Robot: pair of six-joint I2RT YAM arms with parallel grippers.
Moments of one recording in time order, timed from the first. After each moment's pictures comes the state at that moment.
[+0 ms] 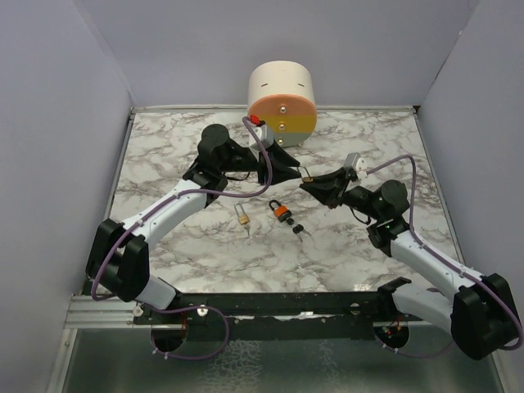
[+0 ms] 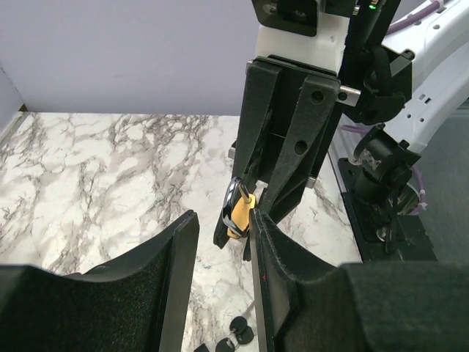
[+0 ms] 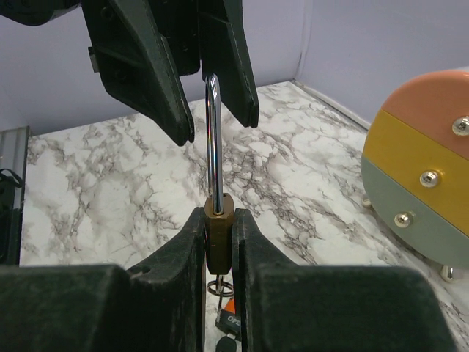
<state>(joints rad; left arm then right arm) -0.56 1.47 1.10 0.48 1.03 -0.12 0.41 1.06 0.51 0.76 -0.70 0.09</state>
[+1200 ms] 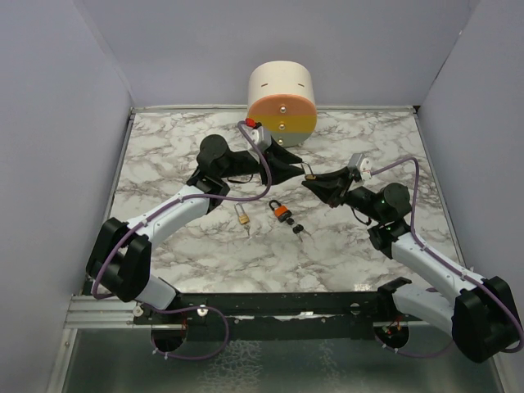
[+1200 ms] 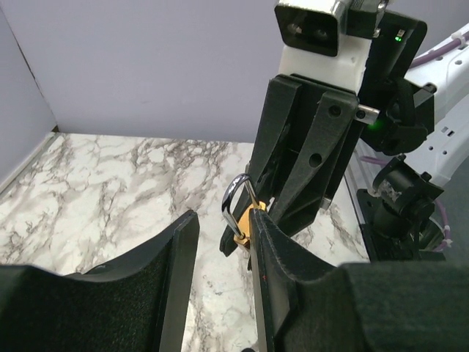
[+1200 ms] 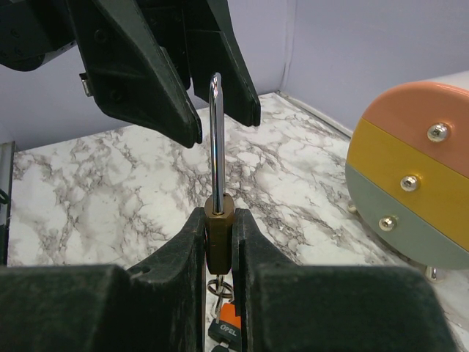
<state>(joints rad) -0.59 1.47 1.02 0.68 0.91 -0.22 0.41 1.03 0.48 0.81 -0.64 0.11</state>
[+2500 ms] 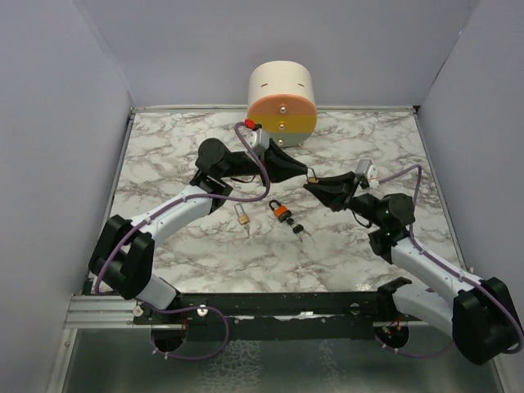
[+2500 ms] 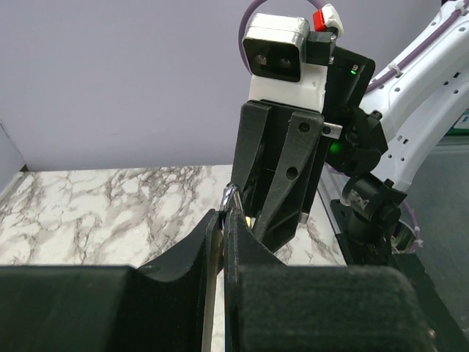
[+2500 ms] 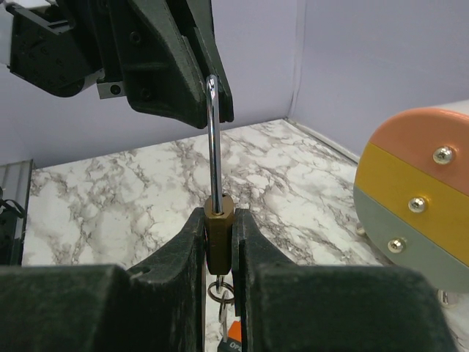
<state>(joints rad) -0.60 1.50 1.02 0.85 1.00 -0.32 0.41 1.01 0.41 0.97 -0.65 0.18</state>
